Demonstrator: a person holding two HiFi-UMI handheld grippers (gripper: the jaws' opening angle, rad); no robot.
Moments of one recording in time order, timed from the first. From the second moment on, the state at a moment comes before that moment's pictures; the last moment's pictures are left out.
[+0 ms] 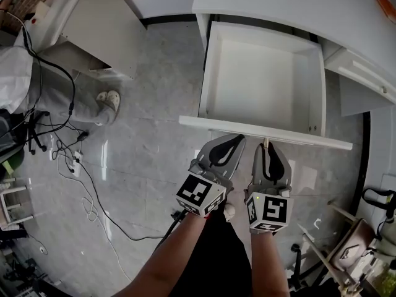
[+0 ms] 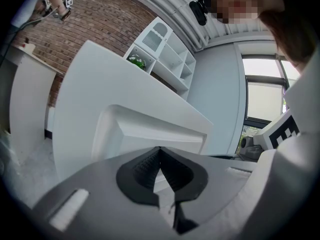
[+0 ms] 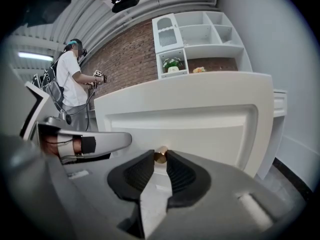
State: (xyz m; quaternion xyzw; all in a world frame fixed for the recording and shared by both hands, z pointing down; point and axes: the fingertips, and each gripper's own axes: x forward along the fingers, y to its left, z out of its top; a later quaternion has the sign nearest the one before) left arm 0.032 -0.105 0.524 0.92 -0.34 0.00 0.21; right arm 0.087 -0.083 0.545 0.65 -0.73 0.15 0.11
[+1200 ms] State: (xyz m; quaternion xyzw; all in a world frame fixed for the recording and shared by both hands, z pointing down) left arm 0.021 -0.098 0.515 0.91 -0.35 0.00 0.20; right arm 0.096 -0.049 0.521 0.63 -0.76 0.13 0.08
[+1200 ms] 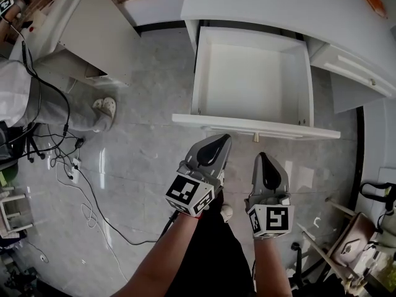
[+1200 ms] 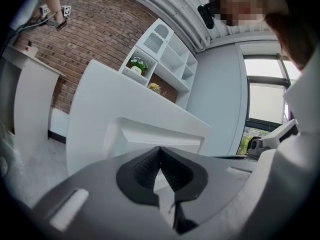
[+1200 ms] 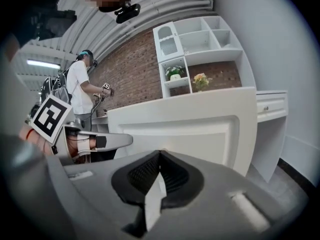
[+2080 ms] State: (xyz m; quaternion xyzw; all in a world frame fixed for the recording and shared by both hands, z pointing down) left arm -0.014 -0.049 0.402 0.91 -0.36 -0.02 0.18; right arm 0.106 0.000 0.402 0.61 -0.79 0.11 0.05
